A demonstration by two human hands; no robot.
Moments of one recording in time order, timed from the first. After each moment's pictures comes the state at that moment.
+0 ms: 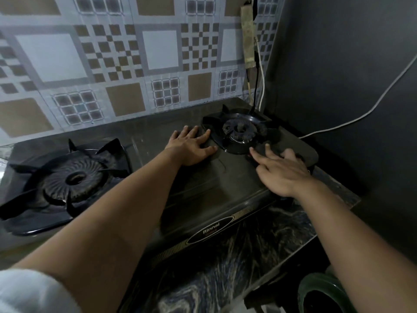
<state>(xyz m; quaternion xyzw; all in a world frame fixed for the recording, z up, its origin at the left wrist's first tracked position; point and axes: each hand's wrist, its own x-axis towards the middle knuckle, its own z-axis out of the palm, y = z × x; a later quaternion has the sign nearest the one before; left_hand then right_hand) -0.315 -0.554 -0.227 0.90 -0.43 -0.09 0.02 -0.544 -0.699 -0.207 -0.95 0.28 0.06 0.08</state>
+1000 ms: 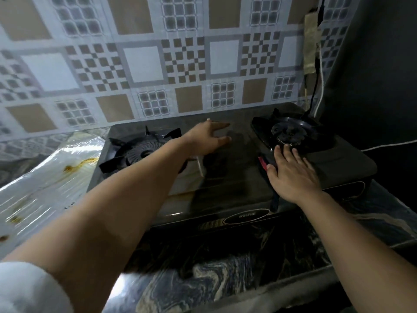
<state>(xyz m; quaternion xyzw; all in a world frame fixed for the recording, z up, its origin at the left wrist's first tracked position) -0.349 -0.453 -0.172 0.90 -0.35 -0.10 0.25 -0.516 -0.649 -0.238 -0.97 0.22 -0.05 0.06</state>
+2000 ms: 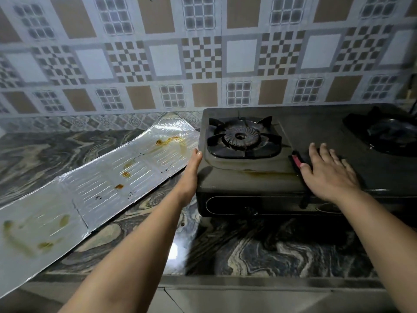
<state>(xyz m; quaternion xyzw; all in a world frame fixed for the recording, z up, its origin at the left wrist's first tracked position) -0.421 -0.170 -0.267 0.68 -0.02 -0.15 0.72 -0.488 -0.493 -0.235 -0.98 0.16 -0.04 0.06</state>
